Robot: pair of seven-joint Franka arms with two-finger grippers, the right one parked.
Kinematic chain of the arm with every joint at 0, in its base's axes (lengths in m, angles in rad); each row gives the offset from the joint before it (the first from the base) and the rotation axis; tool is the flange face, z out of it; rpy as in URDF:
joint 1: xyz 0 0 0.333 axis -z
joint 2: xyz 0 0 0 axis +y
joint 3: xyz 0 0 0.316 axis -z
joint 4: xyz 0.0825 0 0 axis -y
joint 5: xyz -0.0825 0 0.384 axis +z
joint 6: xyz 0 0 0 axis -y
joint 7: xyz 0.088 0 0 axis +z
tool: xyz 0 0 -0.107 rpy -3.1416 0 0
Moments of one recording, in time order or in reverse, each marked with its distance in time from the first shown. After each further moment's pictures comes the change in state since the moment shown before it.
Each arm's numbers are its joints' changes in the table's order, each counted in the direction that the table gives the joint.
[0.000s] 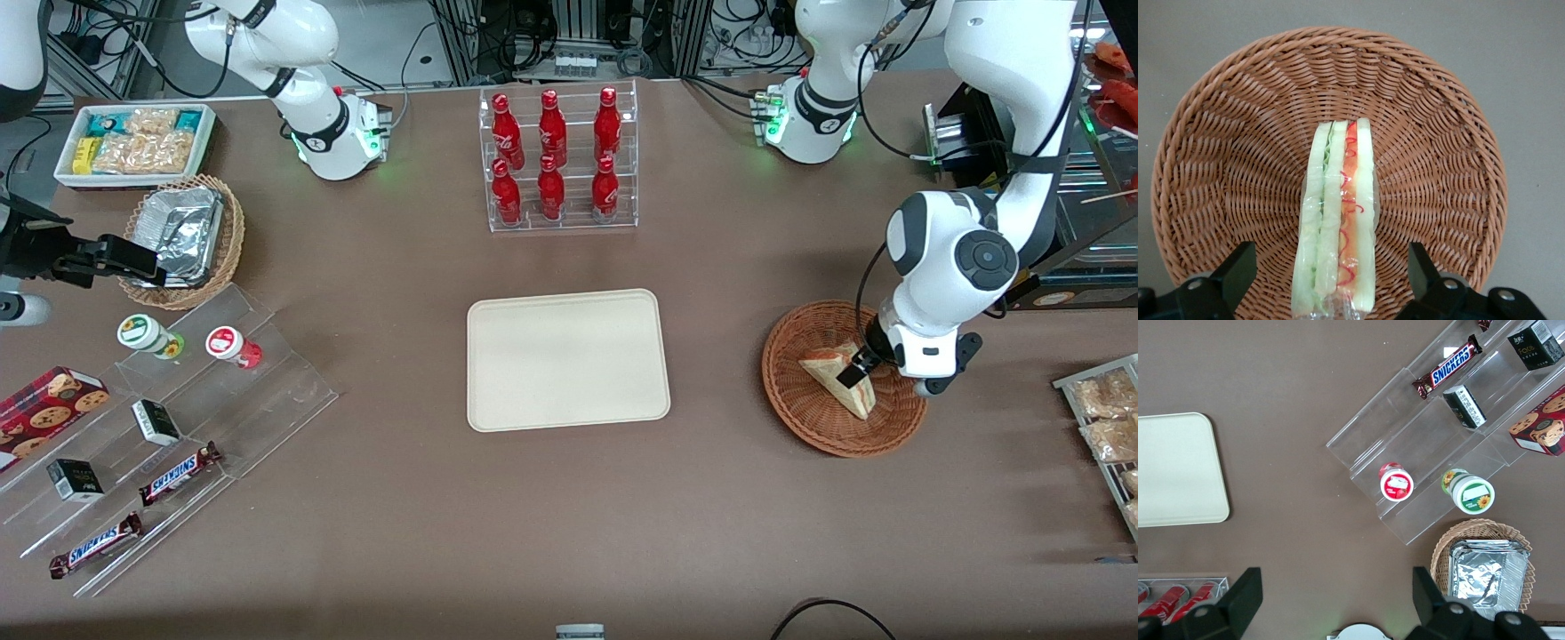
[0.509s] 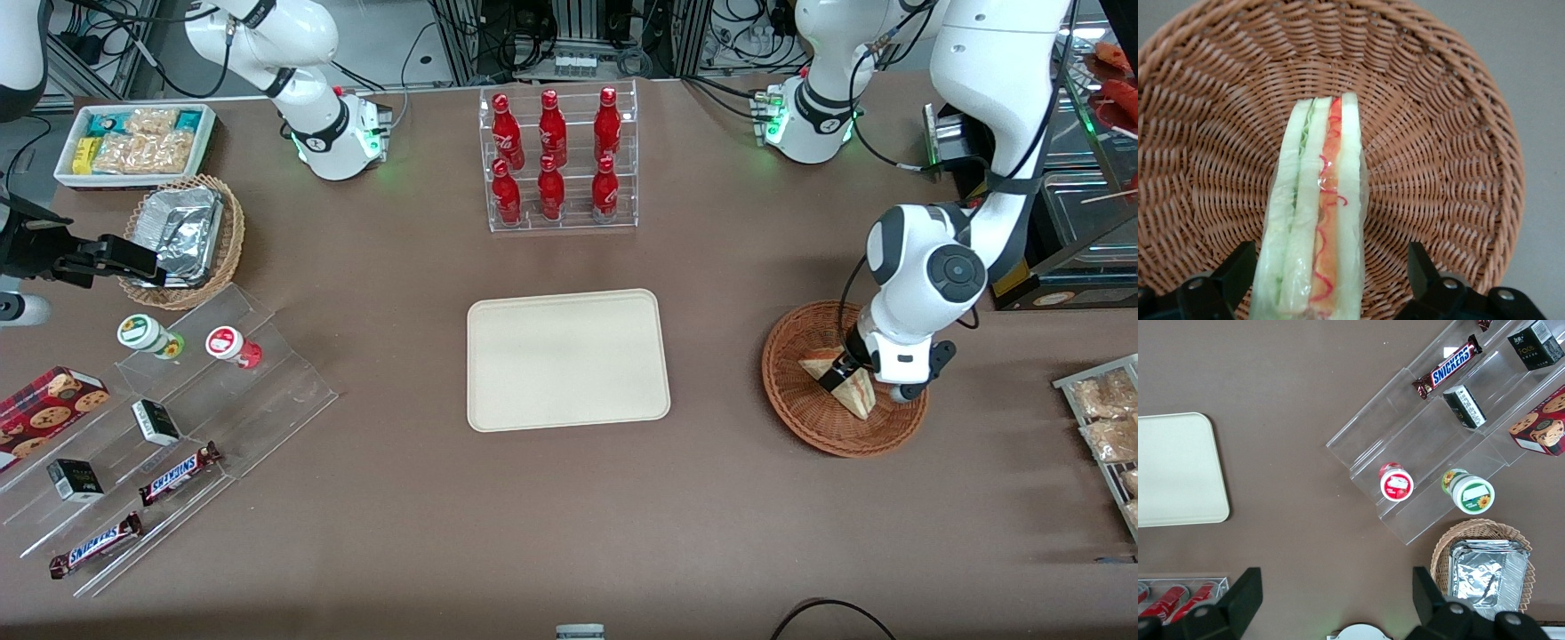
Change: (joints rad) arm 0.001 0.069 0.028 -0.006 0.000 0.060 0.014
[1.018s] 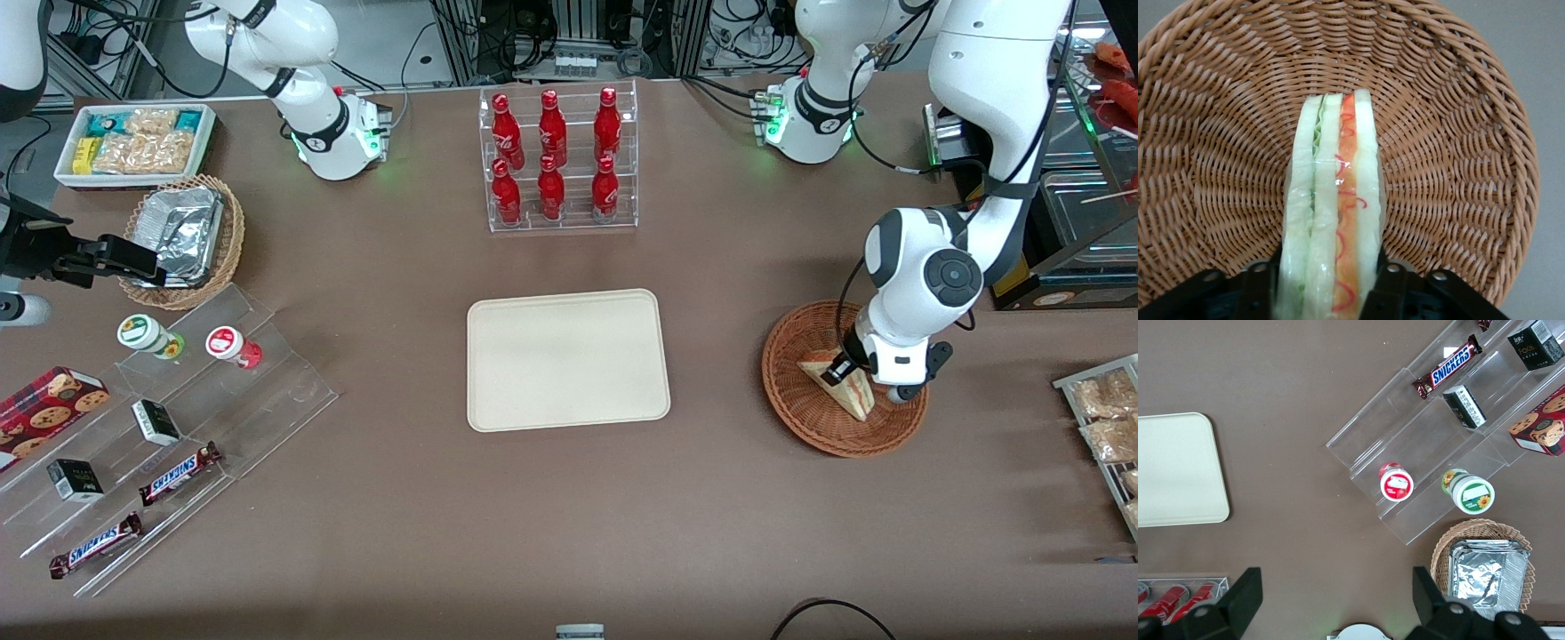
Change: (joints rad) arm -0.002 0.001 -0.002 0.003 0.000 -0.017 0.002
